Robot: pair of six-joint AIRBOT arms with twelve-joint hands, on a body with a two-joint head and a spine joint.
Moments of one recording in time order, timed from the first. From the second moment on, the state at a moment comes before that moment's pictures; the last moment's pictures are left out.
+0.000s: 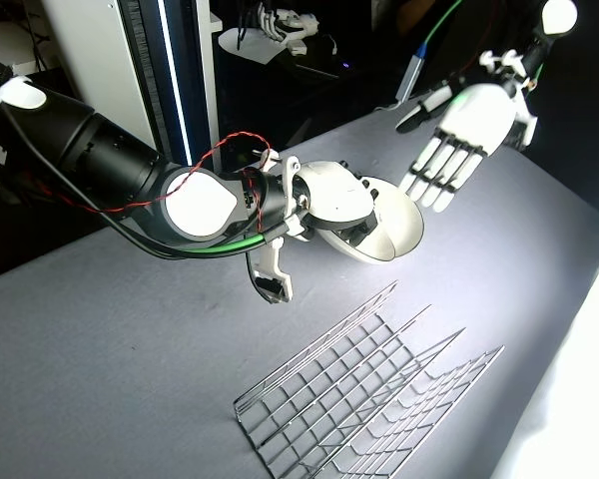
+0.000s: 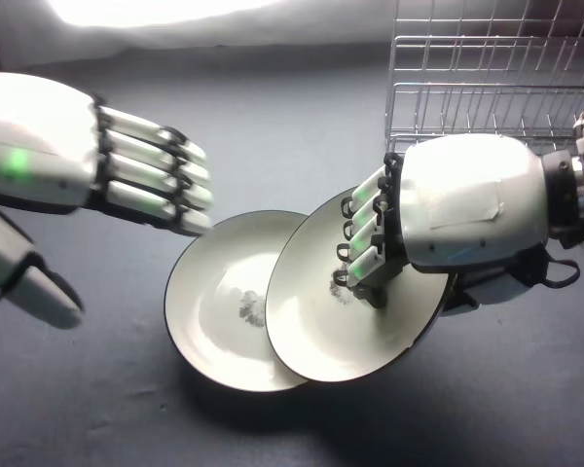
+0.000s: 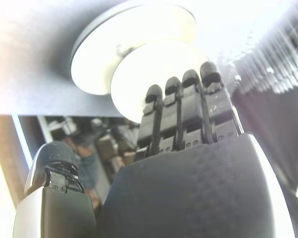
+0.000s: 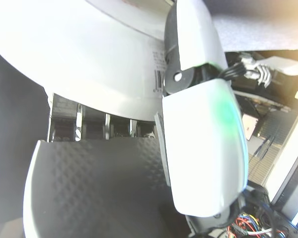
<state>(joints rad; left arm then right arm) 0.29 -0.96 1.53 1.75 -1.07 -0.24 -0.44 -1.13 1.22 -1.15 0.63 -0.21</state>
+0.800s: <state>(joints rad) 0.26 -0.76 1.50 1.72 -1.08 -0.33 -0.31 -1.00 1.05 -0.99 0.57 -0.20</state>
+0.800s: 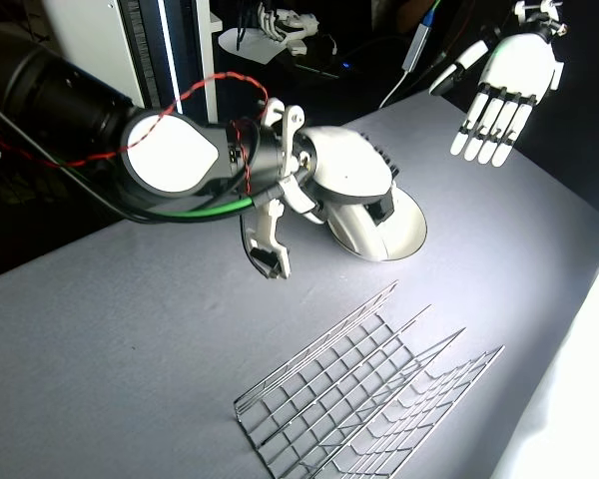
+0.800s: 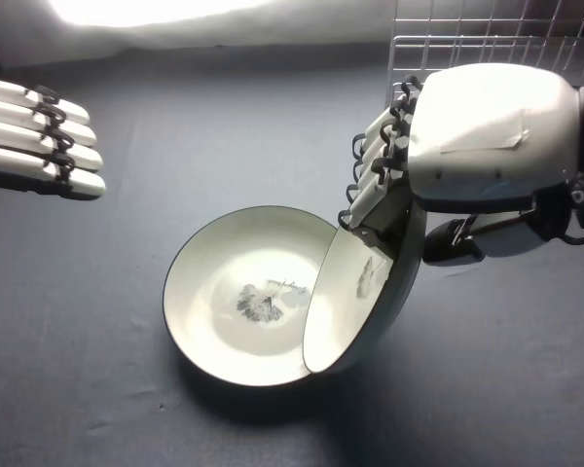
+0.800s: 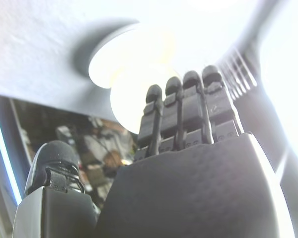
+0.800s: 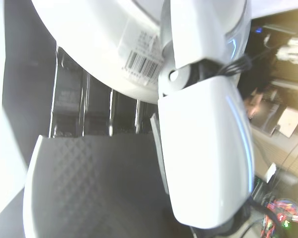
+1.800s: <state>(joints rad) 0.18 -0.80 1.55 1.74 -1.12 -0.37 -0.21 -0.92 0.97 -0.67 0.48 -0.17</state>
